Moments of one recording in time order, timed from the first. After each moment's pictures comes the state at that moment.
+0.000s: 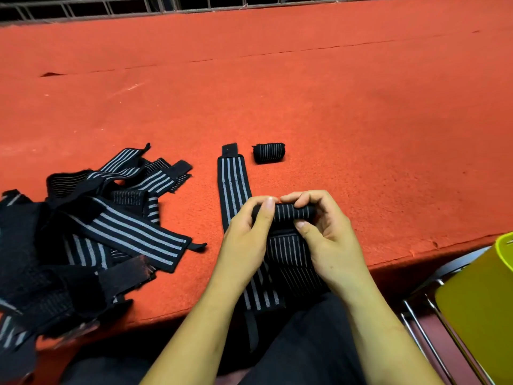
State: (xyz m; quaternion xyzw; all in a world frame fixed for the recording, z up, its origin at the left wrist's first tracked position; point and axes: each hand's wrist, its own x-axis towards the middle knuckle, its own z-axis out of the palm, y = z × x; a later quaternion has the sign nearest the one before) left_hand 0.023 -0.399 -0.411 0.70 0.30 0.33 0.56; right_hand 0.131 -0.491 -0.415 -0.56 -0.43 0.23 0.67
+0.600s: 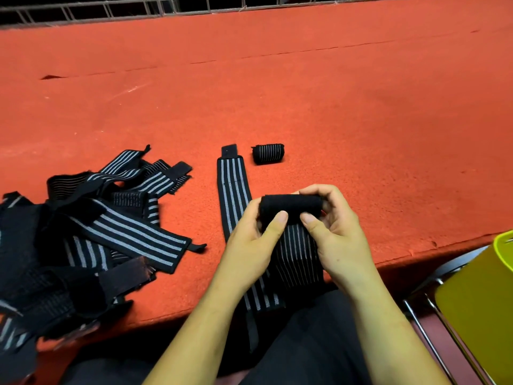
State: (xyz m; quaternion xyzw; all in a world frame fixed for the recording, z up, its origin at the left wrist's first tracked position) left_hand 0.025 -0.400 -0.424 0.69 0.25 0.32 0.60; right_hand 0.143 -0.493 -0.415 -0.56 -0.42 0.22 0.68
